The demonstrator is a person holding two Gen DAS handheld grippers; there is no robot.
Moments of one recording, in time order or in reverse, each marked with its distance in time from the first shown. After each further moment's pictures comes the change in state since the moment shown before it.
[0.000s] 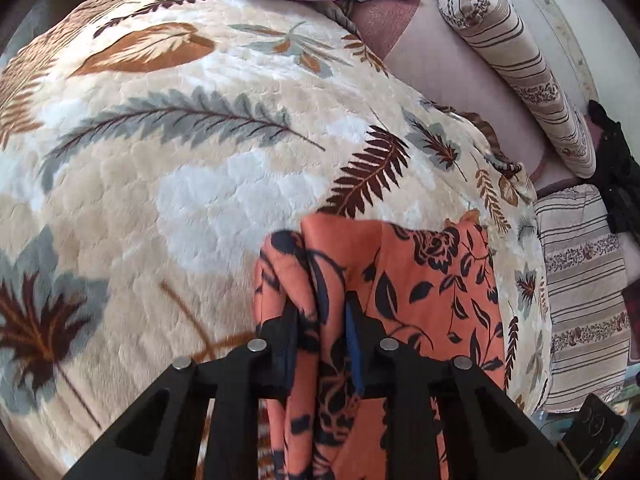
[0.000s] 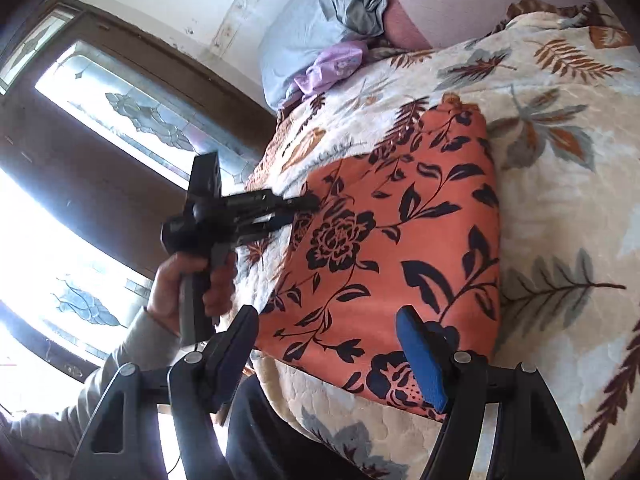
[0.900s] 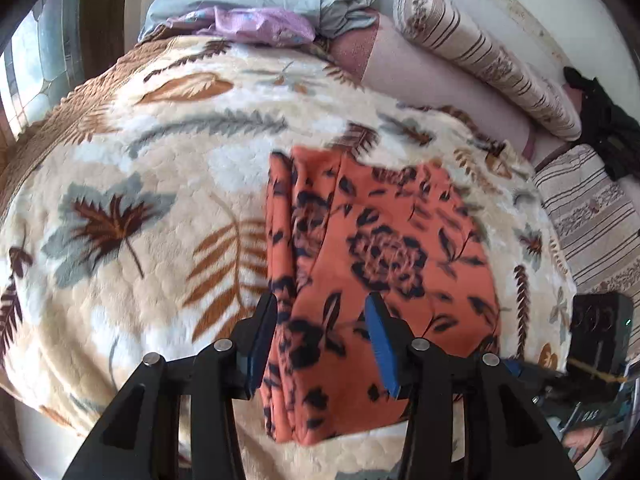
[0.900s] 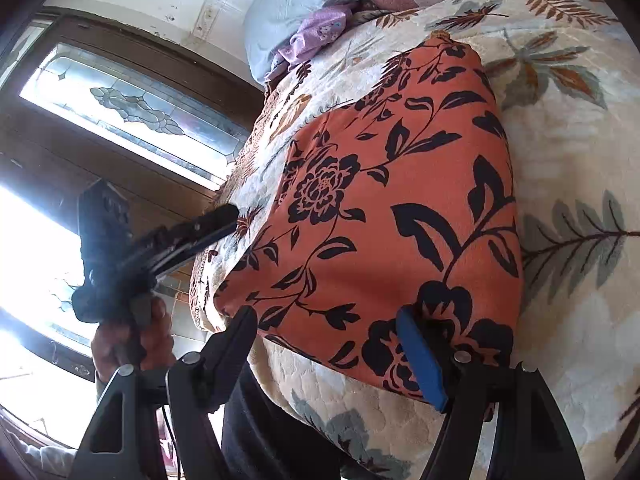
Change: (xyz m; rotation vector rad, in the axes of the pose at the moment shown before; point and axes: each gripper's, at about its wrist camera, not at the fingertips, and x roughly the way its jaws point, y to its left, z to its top) left arm -0.071 -0.032 -0.138 0.079 -0.126 0.181; right arm 0.004 -0.017 -0.022 0.045 0.035 0.040
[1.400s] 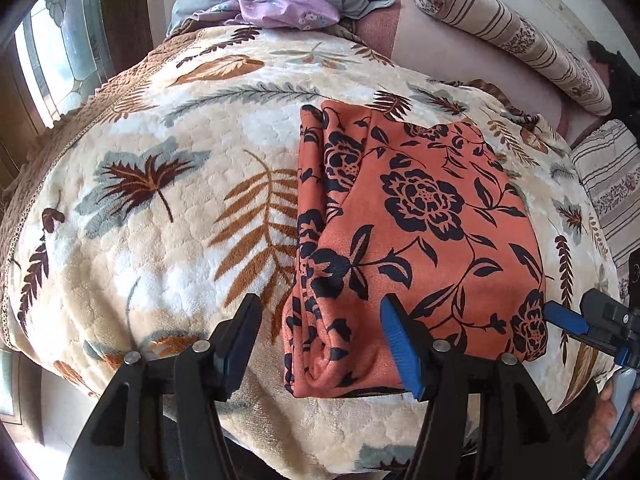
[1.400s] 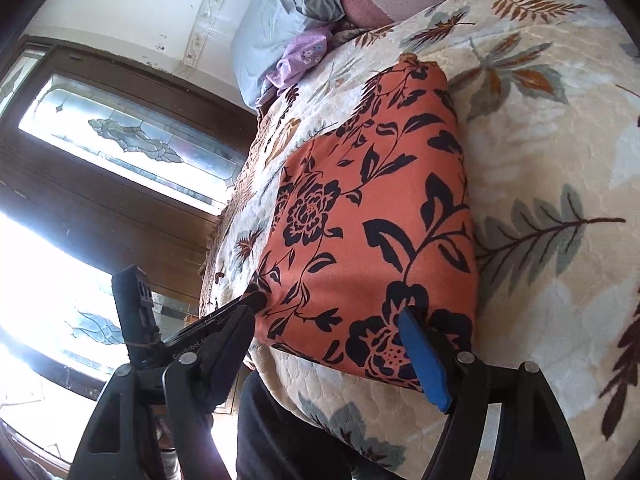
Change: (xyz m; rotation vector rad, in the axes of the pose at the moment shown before) left arm -0.004 -0.009 -0.028 0.023 -0.026 0.137; right arm -0.043 -0.020 0.000 0.109 -0.090 0.010
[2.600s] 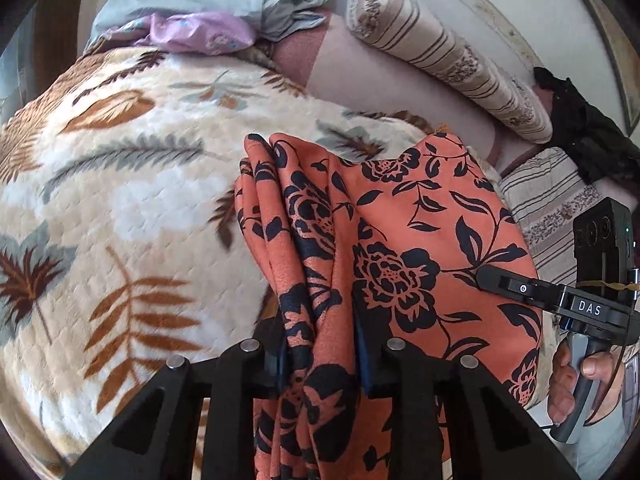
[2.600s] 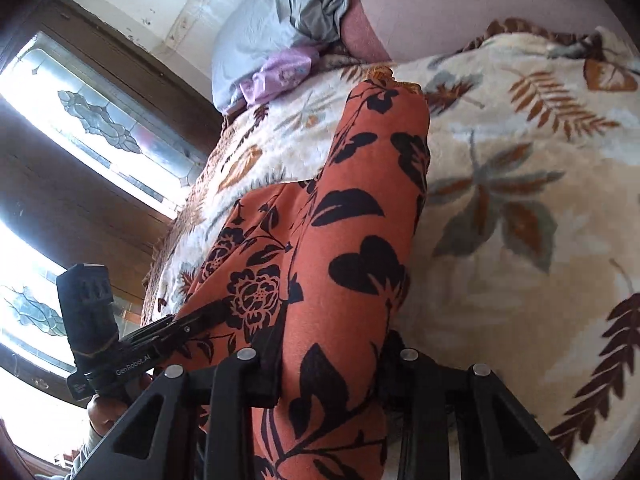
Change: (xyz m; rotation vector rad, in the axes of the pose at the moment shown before) left arm 0.031 -0.081 0.090 0.031 -0.066 -0.337; right arm -0.023 0.012 0.117 -0.196 -0.022 -0.227
